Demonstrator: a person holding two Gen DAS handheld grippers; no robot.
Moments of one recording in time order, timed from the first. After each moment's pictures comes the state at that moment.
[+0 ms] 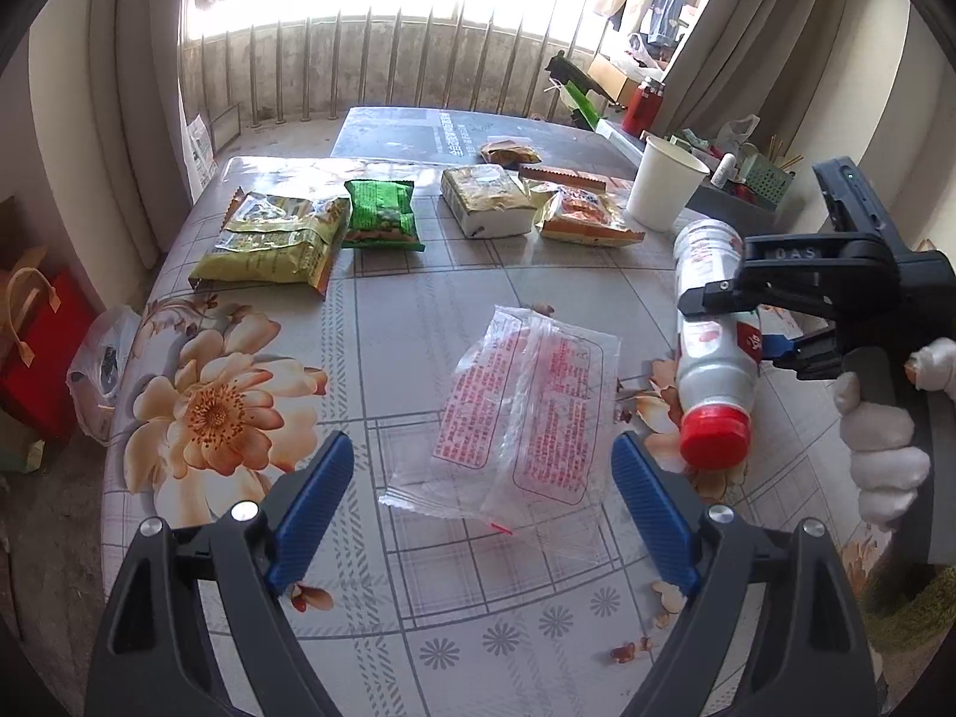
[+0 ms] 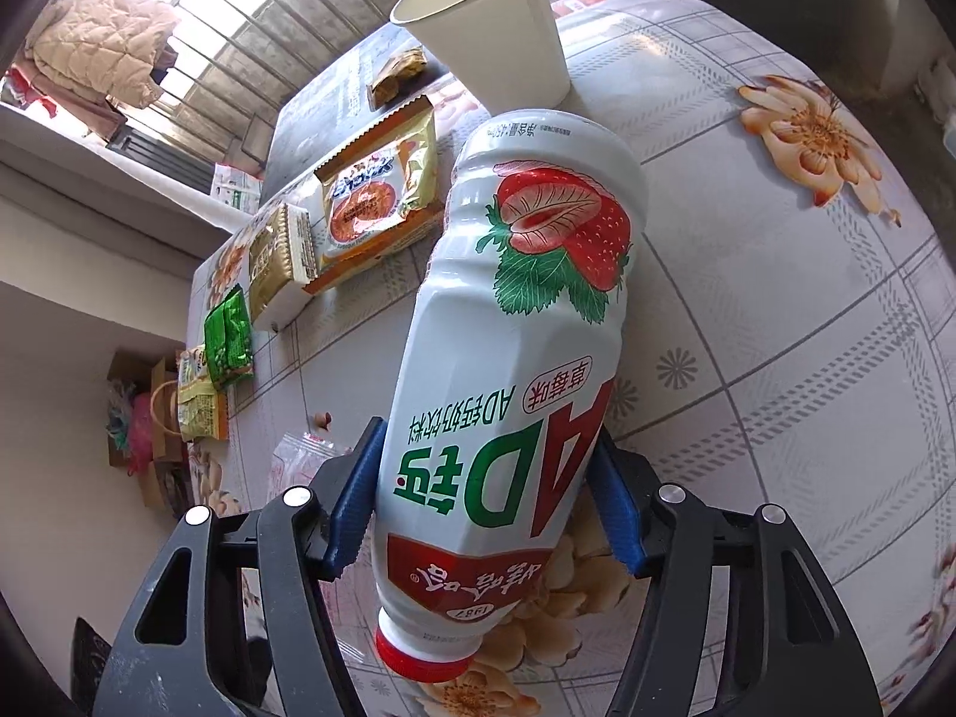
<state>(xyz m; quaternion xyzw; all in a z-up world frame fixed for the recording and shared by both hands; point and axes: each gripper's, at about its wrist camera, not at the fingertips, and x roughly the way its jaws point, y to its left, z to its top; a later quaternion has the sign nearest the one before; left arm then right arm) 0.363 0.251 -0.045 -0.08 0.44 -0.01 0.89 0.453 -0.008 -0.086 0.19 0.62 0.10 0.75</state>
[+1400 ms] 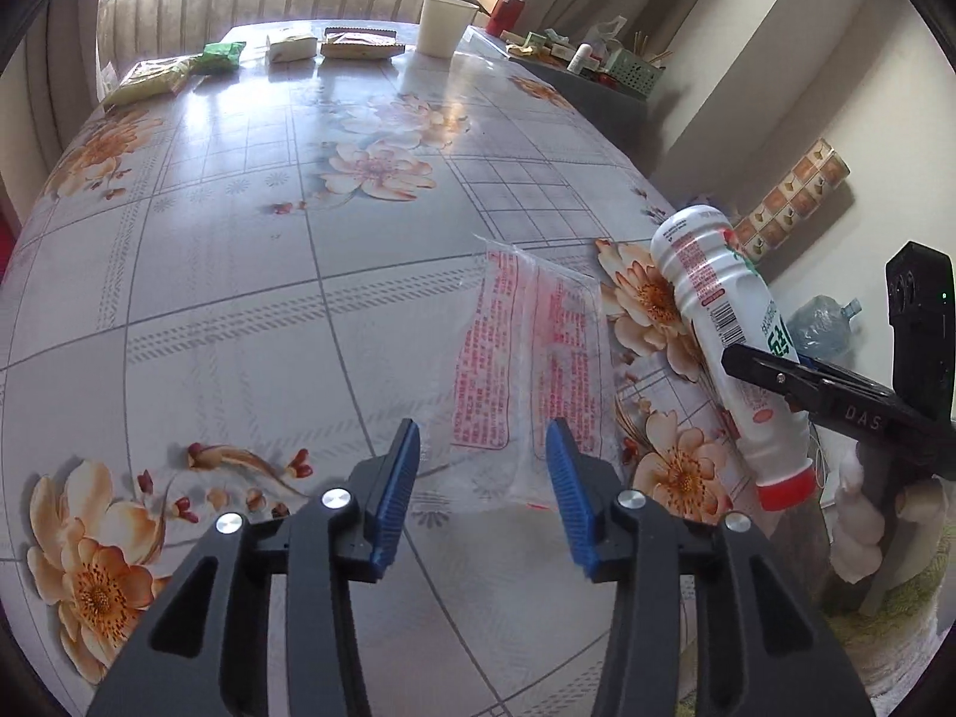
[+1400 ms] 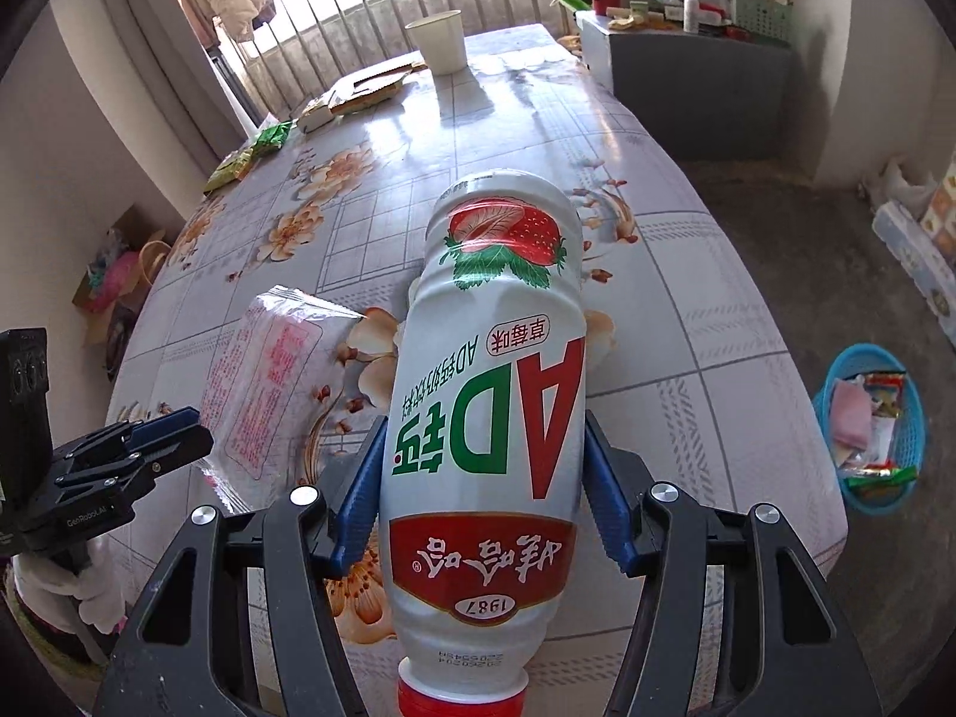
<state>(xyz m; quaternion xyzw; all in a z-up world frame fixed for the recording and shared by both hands) 0.161 0.115 -0.062 -0.11 0.49 -0.14 0.85 0.164 -0.145 -0.050 0.06 0.53 0.13 0.84</state>
